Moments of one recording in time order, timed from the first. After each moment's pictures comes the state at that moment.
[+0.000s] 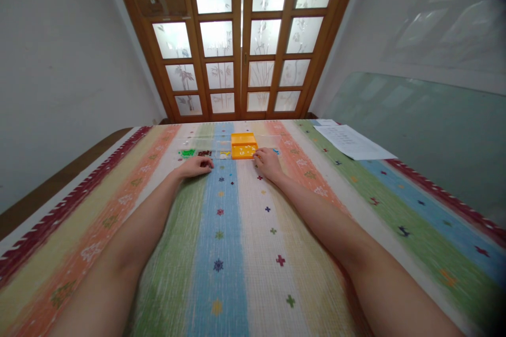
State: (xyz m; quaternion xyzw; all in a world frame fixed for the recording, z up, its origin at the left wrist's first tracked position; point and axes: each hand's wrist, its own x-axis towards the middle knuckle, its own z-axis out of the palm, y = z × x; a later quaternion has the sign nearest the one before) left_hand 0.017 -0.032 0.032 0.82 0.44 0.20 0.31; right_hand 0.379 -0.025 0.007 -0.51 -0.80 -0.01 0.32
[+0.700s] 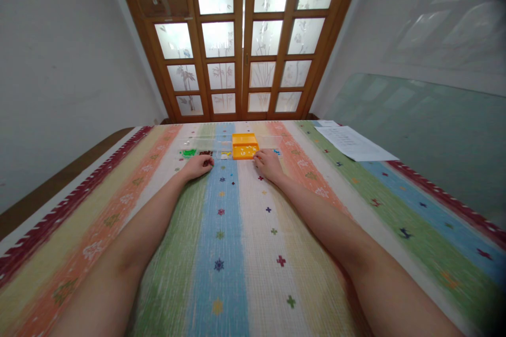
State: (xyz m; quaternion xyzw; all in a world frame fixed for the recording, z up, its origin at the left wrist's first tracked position) left_hand 0.028 -0.035 0.026 0.83 0.48 0.23 0.18; right_hand 0.378 -0.028 0.008 -0.49 -0.81 -0.01 0.31
